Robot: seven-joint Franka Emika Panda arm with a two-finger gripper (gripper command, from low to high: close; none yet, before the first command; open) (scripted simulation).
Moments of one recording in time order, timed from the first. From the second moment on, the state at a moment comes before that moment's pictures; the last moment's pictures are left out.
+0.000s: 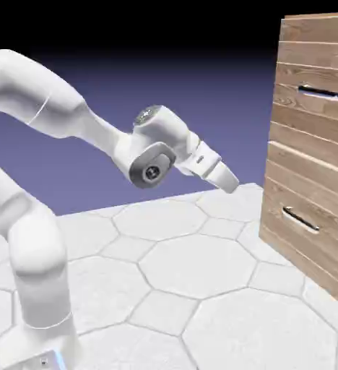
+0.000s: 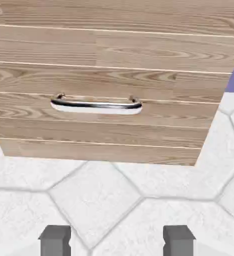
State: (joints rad) arm -0.03 -0.57 0.04 -2.79 0.00 3.05 0.72
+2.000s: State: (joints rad) arm -2.19 -0.35 2.08 -1.88 -0.17 3.66 -0.33
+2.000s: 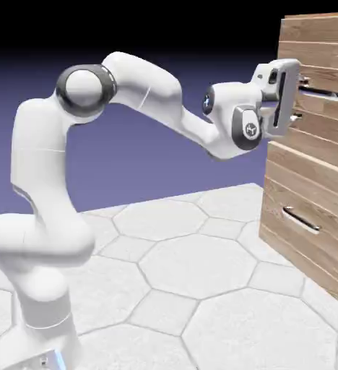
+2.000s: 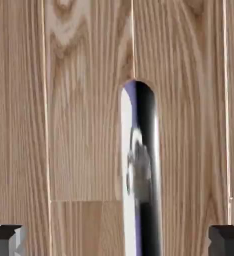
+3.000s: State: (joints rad) arm -1.76 -0.17 1.78 -2.10 0.04 3.70 -0.66
